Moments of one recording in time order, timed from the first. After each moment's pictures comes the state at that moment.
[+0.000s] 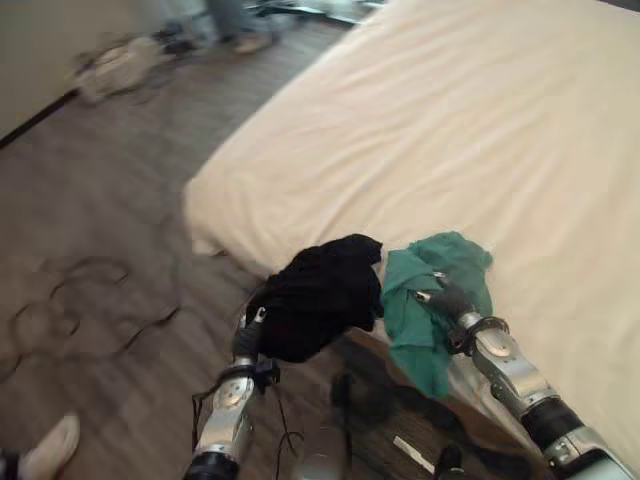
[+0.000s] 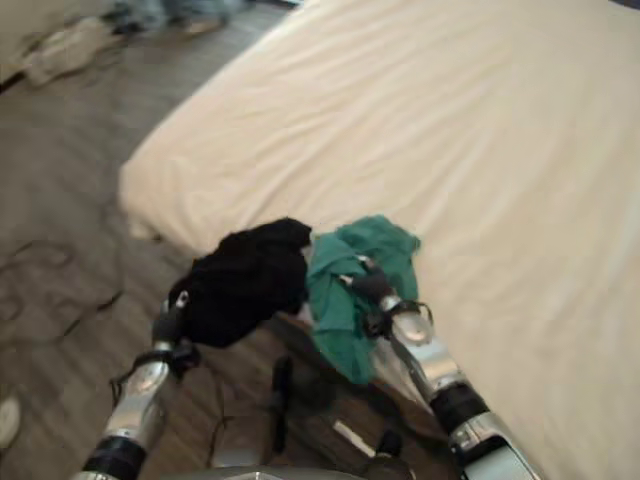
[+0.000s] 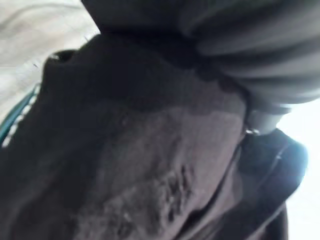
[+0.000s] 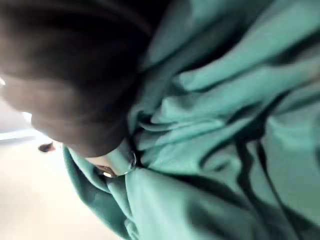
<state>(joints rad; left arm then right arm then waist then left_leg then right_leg) -0.01 0.25 -0.08 0.44 -0.47 -0.17 0.05 -0.26 -0.40 0.40 0.34 0.43 -0.13 0.07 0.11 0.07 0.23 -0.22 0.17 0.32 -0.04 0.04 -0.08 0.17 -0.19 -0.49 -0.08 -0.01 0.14</state>
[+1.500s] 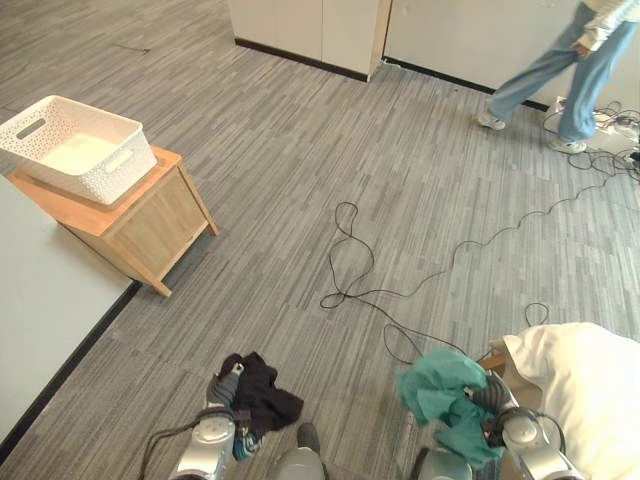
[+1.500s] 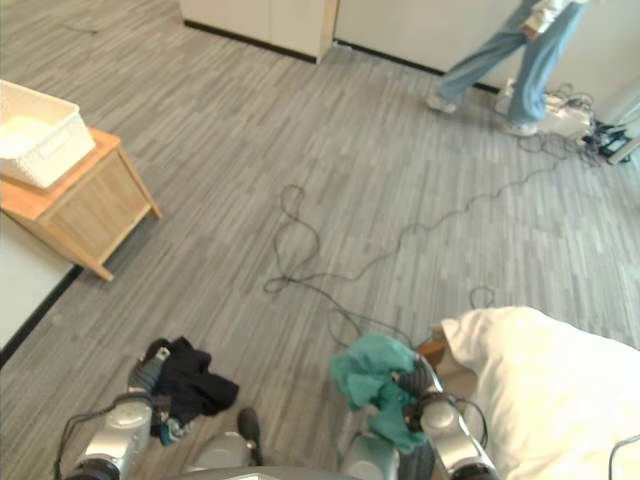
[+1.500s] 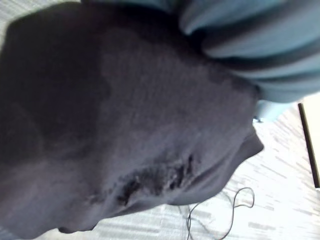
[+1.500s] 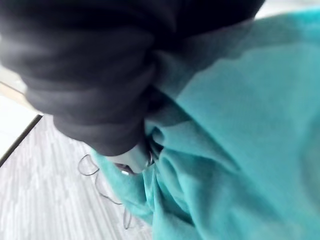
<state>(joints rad) 0.00 0.34 -0.08 0.71 -0.14 -0.02 0.15 0.04 -0.35 0.20 0.58 -0.08 0.02 -0.12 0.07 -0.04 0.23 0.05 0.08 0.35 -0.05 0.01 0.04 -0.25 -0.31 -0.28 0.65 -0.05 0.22</state>
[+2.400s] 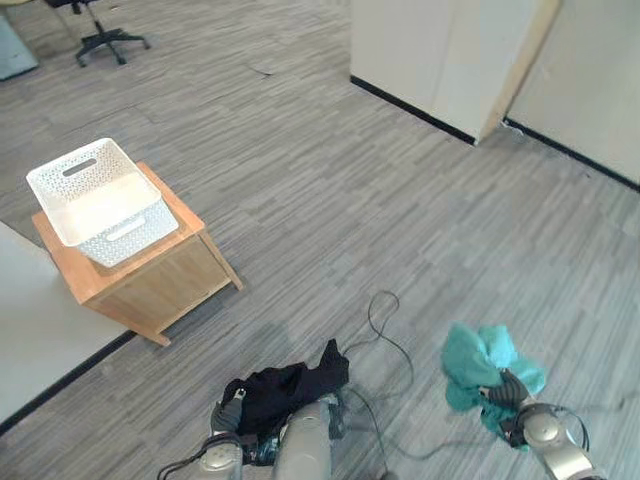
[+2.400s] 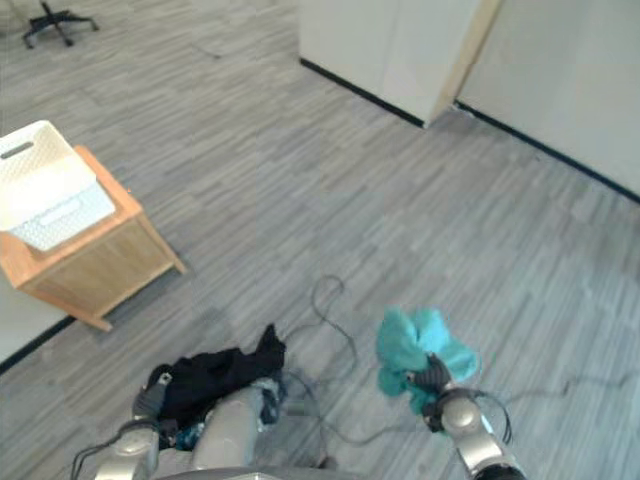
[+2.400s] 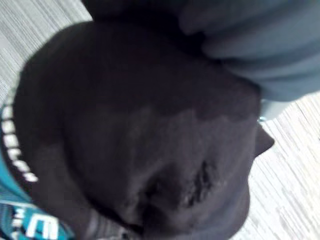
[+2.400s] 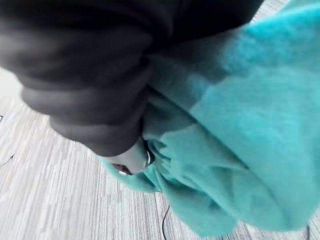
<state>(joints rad) 0.12 0.23 0.00 0.76 -0.15 -0.03 0.16 0.13 -0.42 0.21 0.57 -0.08 0.02 -0.06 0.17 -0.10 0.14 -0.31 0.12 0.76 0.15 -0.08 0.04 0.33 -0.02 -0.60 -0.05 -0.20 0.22</state>
